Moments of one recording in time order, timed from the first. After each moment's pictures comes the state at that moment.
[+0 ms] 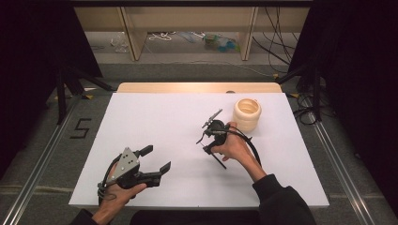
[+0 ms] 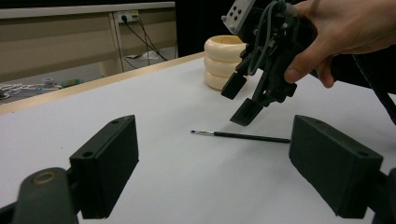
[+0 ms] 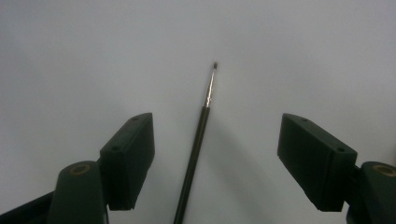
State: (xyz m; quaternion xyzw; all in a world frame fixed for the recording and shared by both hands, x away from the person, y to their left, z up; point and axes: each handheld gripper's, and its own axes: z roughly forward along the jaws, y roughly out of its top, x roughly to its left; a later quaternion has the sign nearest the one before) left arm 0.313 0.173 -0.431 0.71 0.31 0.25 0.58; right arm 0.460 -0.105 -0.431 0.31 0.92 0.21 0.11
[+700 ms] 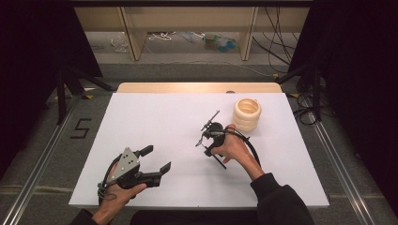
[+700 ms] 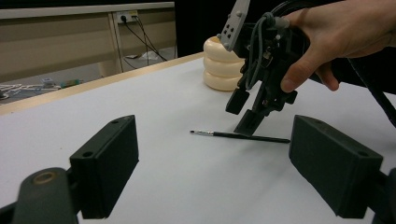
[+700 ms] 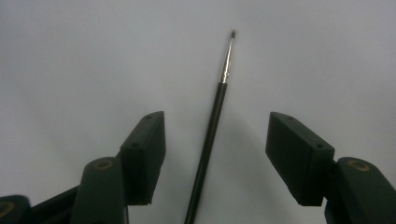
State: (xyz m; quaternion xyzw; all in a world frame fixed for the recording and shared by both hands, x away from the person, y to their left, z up) left arm 0.312 0.172 -0.431 0.72 0.31 0.24 0.57; right arm 0.462 -0.102 -0.441 0.32 0.93 0.16 0.06
